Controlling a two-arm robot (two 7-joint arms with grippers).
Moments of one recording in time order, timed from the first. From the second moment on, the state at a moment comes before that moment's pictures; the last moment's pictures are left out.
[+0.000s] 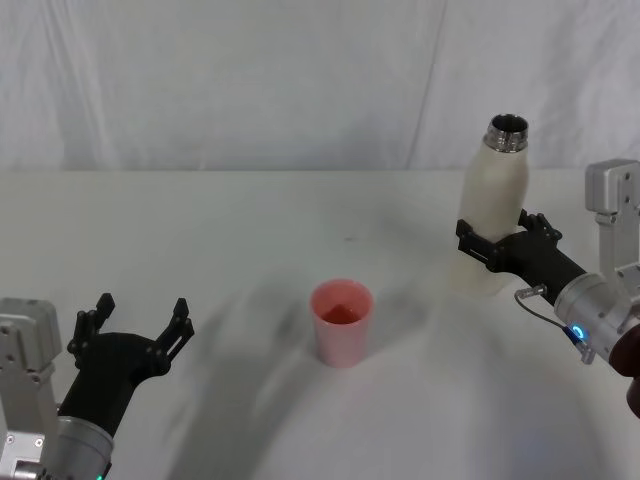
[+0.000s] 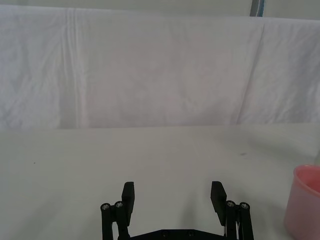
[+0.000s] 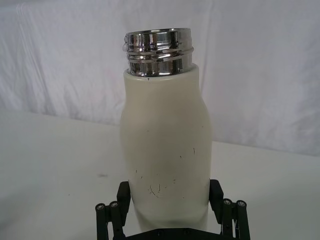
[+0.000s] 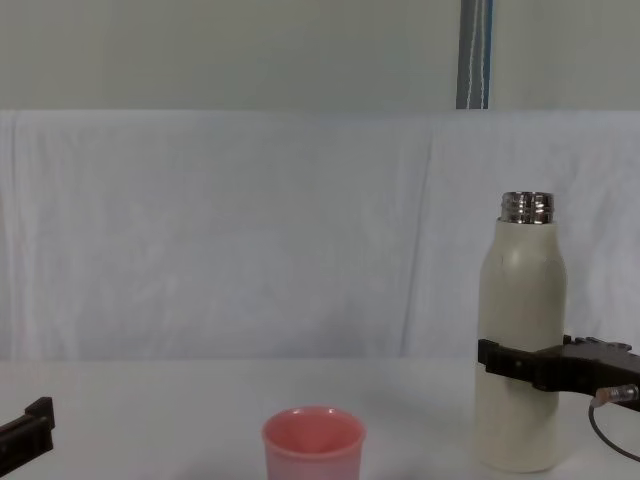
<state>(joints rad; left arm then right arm) 0.27 0.24 0.04 -1.85 -0.25 -0.02 -0.02 0.37 0.21 -0.25 -1.25 0.31 0.05 0.30</state>
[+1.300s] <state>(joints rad) 0.27 0.24 0.04 -1.85 -0.25 -0.02 -0.02 0.32 0.24 -0.24 -1.31 0.32 0.06 0.29</state>
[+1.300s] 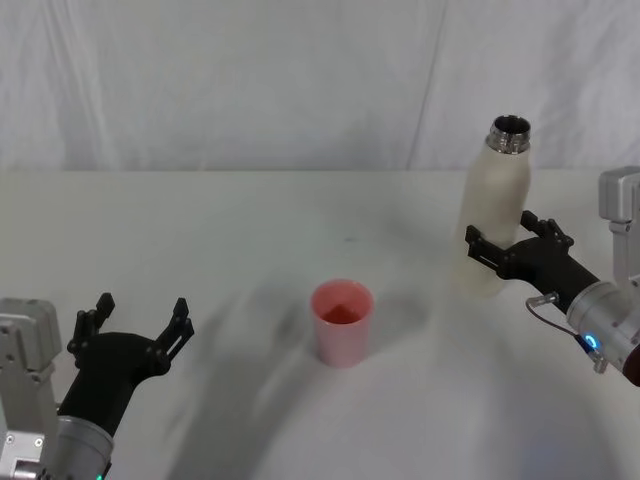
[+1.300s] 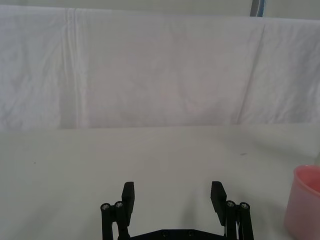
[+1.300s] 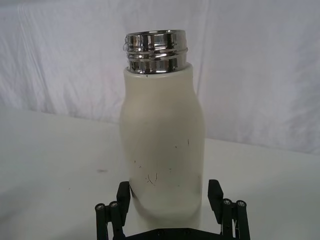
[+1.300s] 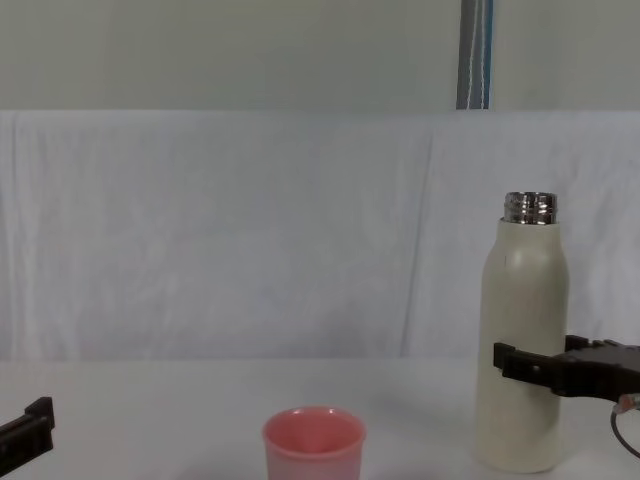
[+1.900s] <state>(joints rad) 0.27 0.24 0.04 -1.85 -0.25 -0.02 -0.02 0.29 0.25 -0.24 -1.35 0.33 0.07 0.29</state>
